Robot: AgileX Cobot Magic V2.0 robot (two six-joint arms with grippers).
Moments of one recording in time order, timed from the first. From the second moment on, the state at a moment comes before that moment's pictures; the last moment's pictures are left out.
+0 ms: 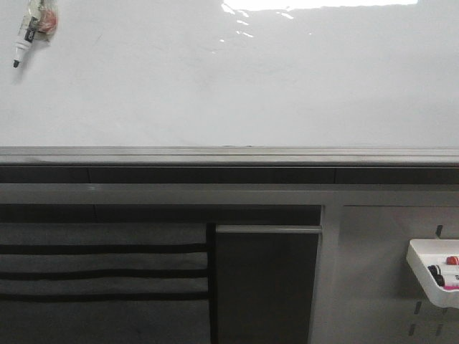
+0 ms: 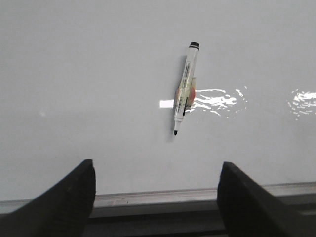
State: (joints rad) left arm -0.06 0.39 -0.64 -0.15 0.52 0.14; right arm 0.08 0.38 -0.54 -0.07 0.50 0.11
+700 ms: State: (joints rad) left arm -0.19 0.96 -0.78 -0.17 0.38 0.29; right arm 0.39 0.66 -0.69 0.16 0.54 -0.16
